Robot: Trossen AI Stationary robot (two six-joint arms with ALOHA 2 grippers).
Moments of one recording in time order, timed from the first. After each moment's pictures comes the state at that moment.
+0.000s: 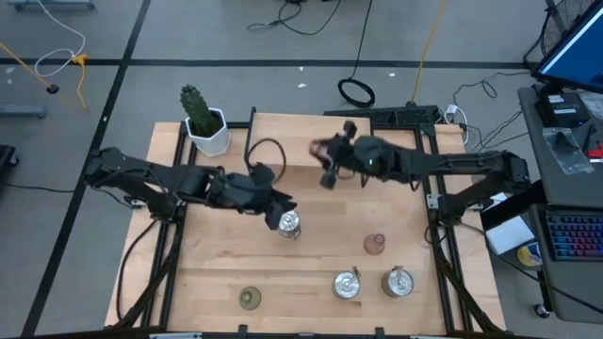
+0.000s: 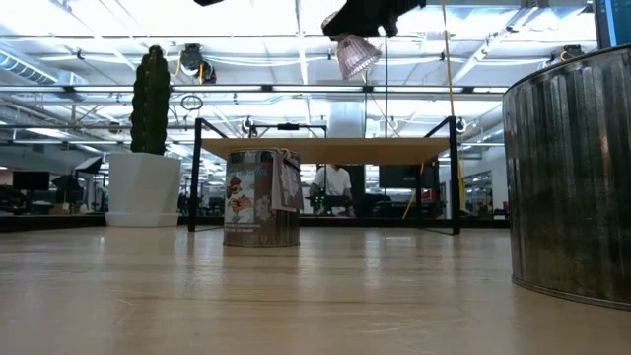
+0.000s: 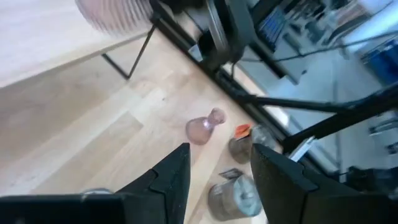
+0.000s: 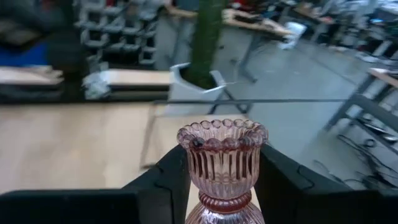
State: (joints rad) left arm -0.22 1.37 1.33 -0.47 -0.30 -0.86; right arm -0.10 1.39 1.18 -0.03 0.36 -0.14
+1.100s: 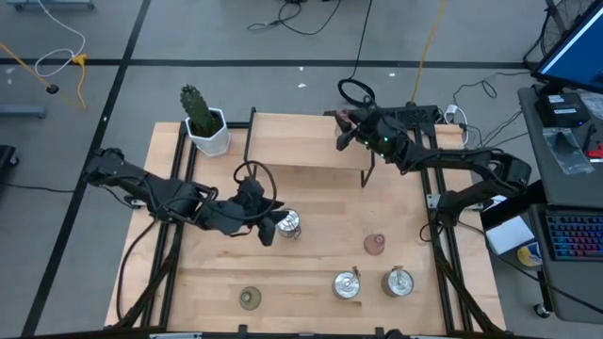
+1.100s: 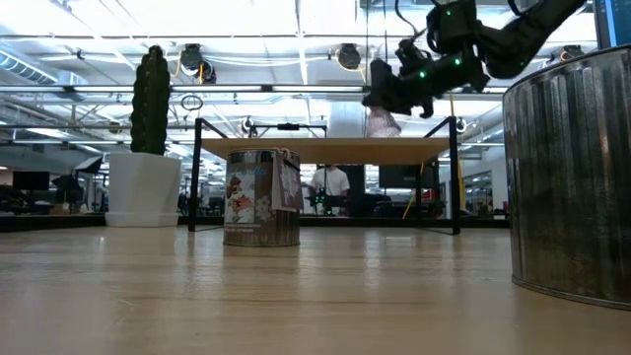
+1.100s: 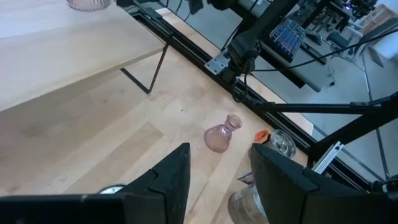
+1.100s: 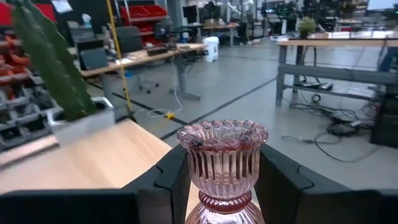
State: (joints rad) left arm -0.39 1.37 1.33 -0.51 -0.59 -0.87; right arm -0.51 1.39 0.72 0.64 0.27 0.13
